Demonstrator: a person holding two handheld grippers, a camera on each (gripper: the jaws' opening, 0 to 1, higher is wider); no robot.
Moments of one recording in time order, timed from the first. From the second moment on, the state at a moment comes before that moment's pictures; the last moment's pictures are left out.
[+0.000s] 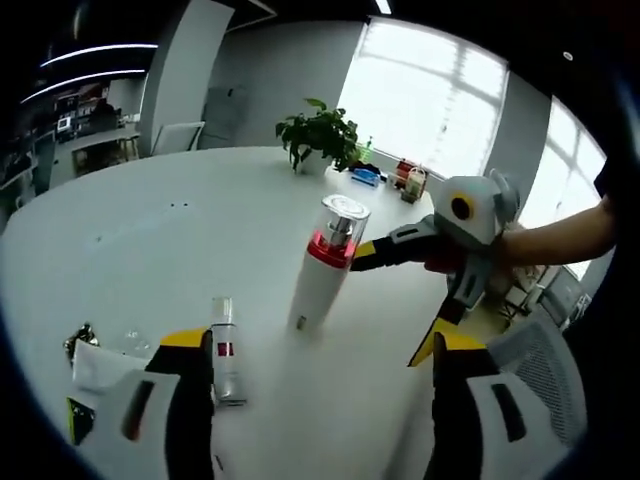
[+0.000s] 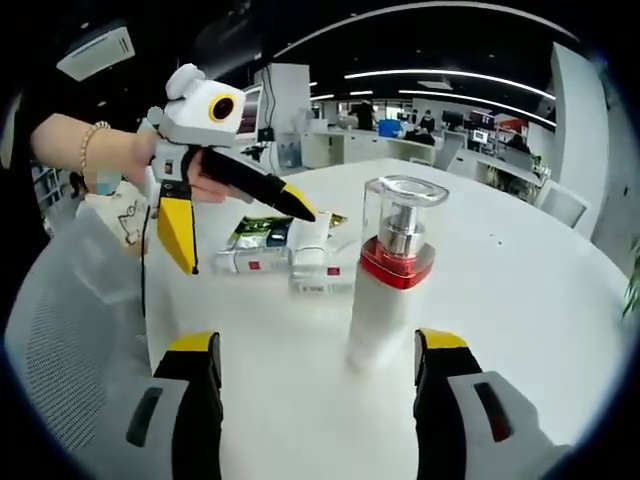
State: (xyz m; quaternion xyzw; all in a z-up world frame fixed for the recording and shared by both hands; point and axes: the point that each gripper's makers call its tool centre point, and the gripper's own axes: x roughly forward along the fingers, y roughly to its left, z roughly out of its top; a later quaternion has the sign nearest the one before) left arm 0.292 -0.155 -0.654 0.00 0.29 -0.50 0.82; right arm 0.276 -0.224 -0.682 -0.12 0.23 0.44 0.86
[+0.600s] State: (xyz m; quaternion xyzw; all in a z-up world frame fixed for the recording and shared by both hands) left arm 0.254 -0.112 -0.655 -0.03 0.29 -0.44 0.85; right arm 0.246 -0.216 -0.683 -0.09 0.24 0.43 0.86
